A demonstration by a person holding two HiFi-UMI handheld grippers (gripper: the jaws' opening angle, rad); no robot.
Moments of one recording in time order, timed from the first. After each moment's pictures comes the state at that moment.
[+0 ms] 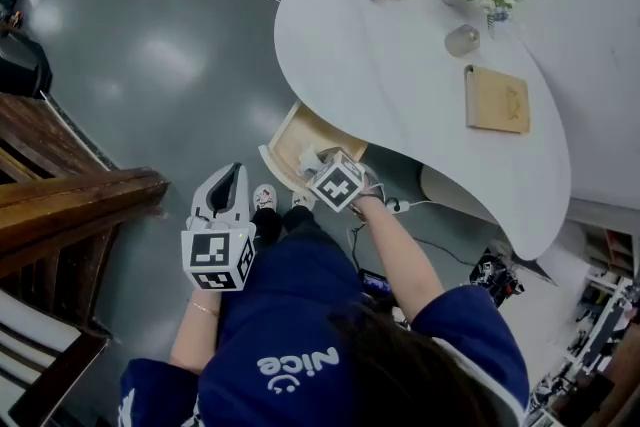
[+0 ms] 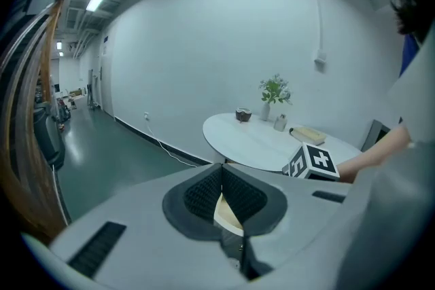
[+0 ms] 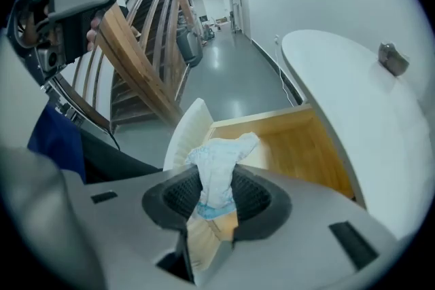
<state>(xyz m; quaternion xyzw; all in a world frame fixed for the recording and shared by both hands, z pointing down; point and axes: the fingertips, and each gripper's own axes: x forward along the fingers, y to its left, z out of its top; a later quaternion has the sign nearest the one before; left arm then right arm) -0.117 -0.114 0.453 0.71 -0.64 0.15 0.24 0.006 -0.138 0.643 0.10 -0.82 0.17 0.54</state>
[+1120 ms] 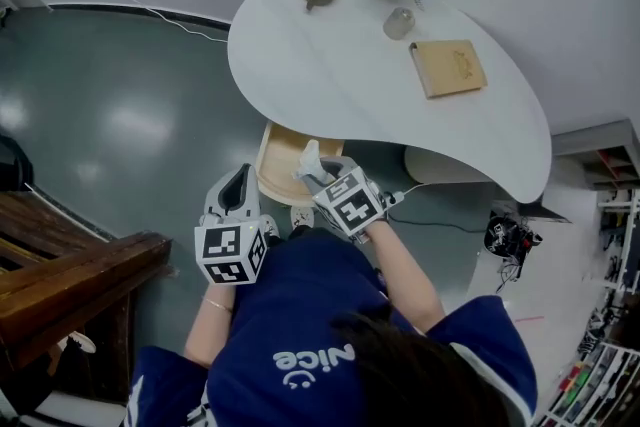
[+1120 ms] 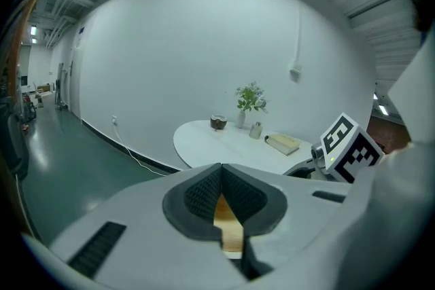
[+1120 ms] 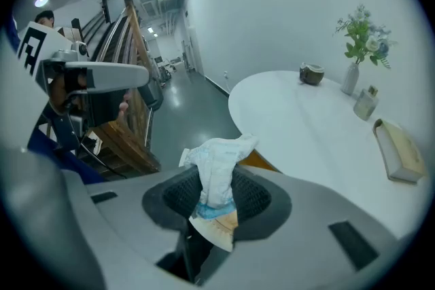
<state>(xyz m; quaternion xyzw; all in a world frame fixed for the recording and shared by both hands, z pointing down) -0.081 -0.150 0.441 0.79 -0.56 0.12 0.23 0.032 -0.151 0.531 0.32 -0.83 0.22 0.40</state>
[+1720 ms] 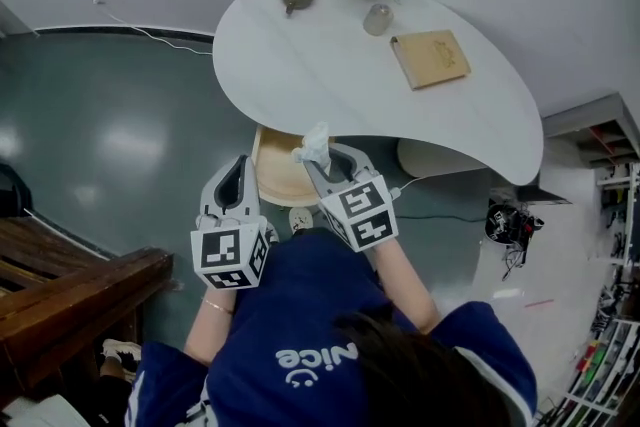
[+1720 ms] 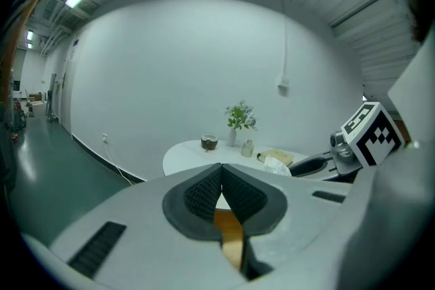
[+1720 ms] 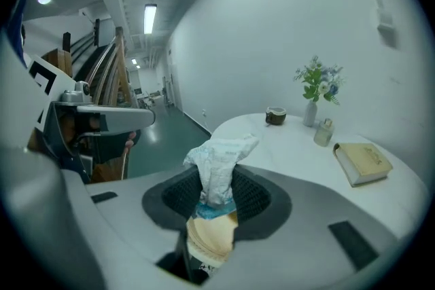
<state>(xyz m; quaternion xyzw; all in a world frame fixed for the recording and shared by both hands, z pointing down) -0.064 -0.159 0.389 0.82 -0.55 0.07 0.17 0.051 -0.164 0.435 0.45 -0.84 0.16 0.27</state>
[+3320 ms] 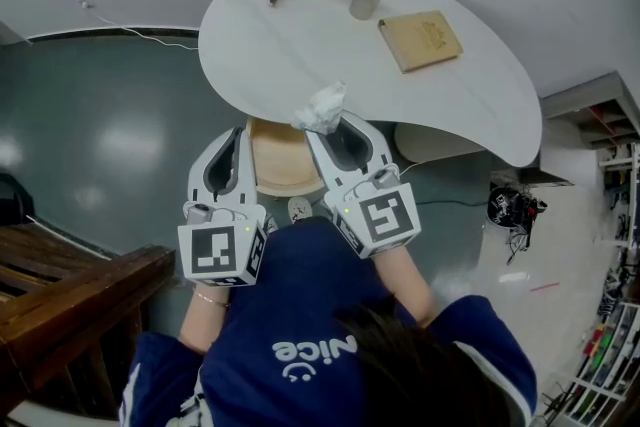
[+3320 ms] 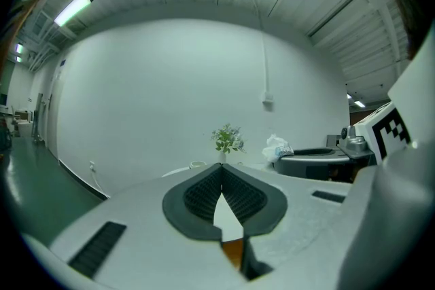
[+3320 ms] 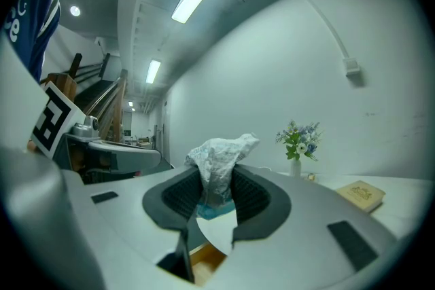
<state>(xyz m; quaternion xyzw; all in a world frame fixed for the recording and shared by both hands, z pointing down) -0.035 -0.165 0.321 0.85 -0.52 0.03 0.08 0.071 -0.168 0.319 0.52 -0.85 0.03 0.06</state>
